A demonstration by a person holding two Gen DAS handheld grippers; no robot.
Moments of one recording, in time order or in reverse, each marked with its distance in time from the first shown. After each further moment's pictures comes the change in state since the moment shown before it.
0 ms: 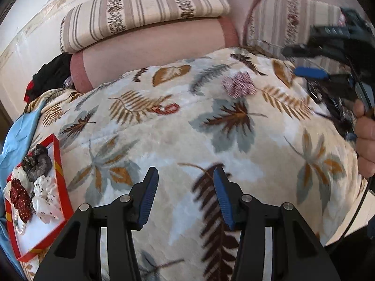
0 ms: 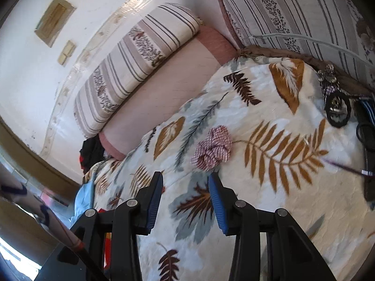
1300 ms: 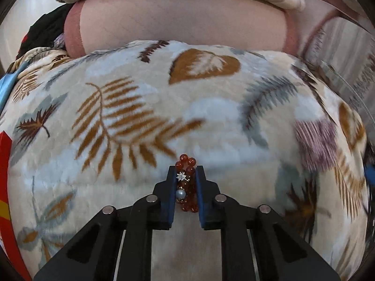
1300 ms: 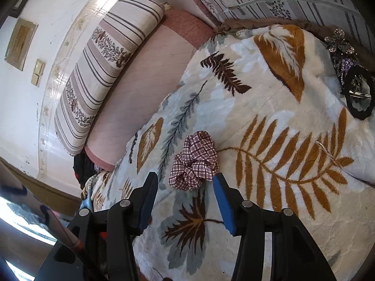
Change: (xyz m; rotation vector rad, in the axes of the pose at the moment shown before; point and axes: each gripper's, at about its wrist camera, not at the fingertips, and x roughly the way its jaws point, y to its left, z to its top) left arm 0.177 0.042 0.083 -0.251 0.132 -0.018; right arm 0.068 -0.045 0.028 0.177 0.071 -0.016
